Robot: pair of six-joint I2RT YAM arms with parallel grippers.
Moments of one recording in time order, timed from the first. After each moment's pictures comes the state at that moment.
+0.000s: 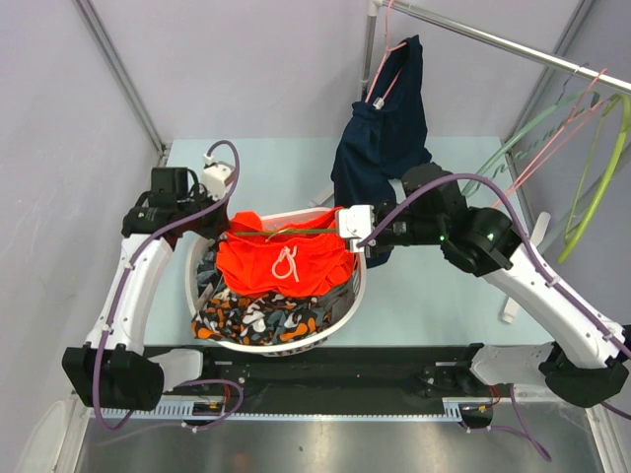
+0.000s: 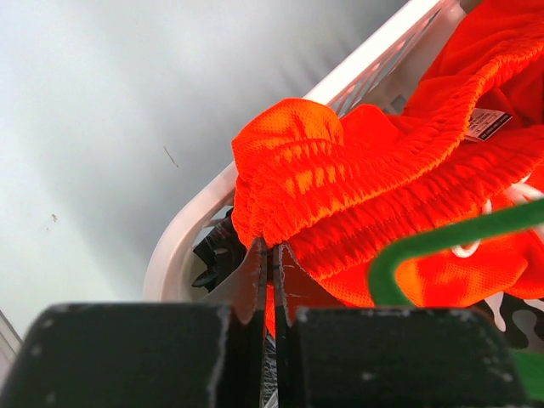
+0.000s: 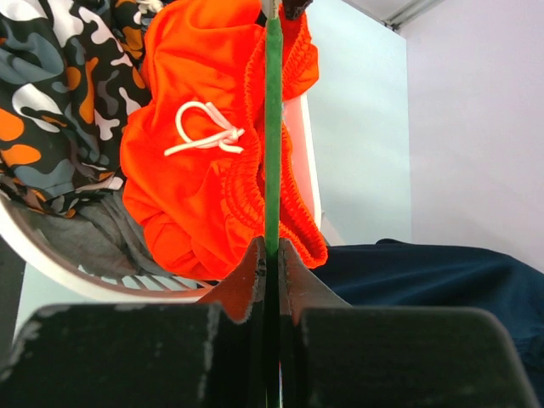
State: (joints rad) left arm -0.05 1.19 1.20 -0.83 0.37 0.33; right arm 0.84 1.21 1.56 -0.82 -0.41 -0.87
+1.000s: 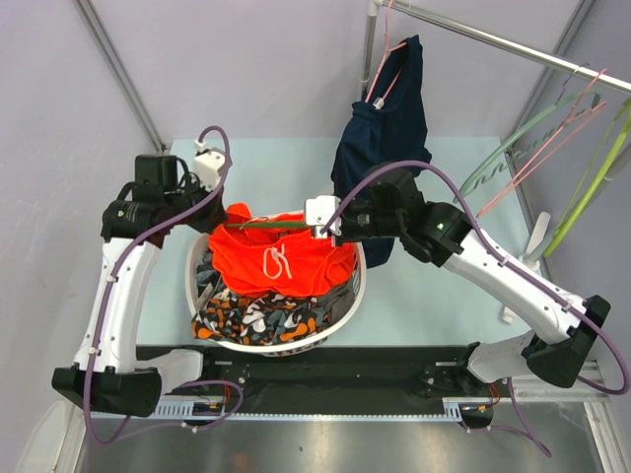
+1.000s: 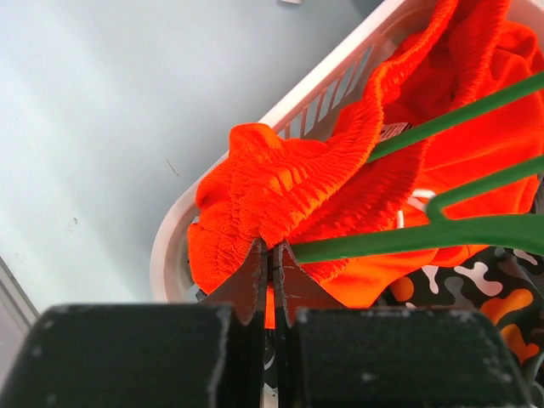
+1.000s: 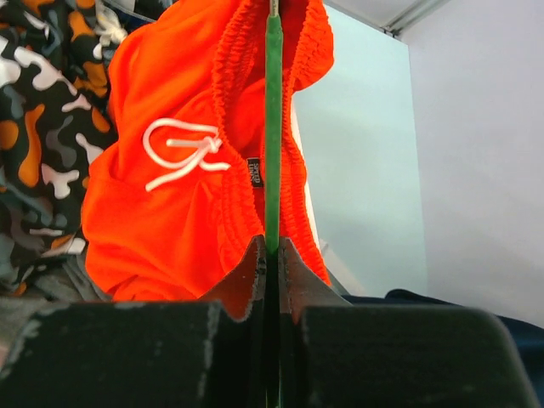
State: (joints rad) left arm -0.09 1.16 1.42 -1.02 0.37 0.31; right arm 0.88 1.34 1.50 -0.59 -0.37 -0.80
